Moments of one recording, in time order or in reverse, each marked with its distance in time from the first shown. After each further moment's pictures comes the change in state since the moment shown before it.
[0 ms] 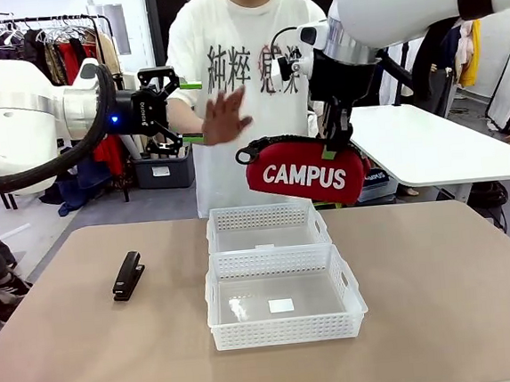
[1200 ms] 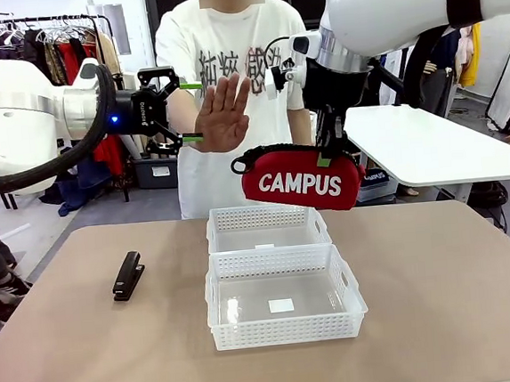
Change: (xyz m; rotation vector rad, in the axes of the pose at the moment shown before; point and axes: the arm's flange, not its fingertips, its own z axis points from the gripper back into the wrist) left arm 0.000 0.000 0.000 0.000 0.001 0.000; right arm 0.009 0.005 -0.013 0.025 0.010 0.028
